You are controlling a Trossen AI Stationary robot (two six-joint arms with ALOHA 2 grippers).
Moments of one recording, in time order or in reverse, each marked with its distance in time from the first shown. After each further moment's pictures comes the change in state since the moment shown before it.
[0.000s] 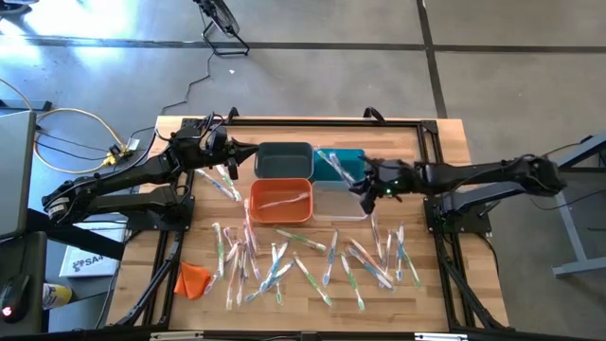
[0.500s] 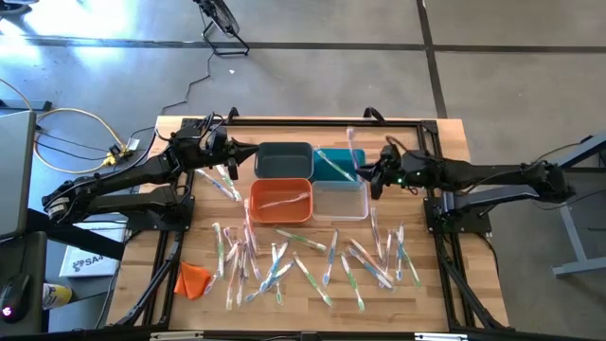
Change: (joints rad) left arm 0.000 0.000 0.000 0.000 0.003 0.000; right arm -0.027 -0.178 0.000 0.066 0.104 0.052
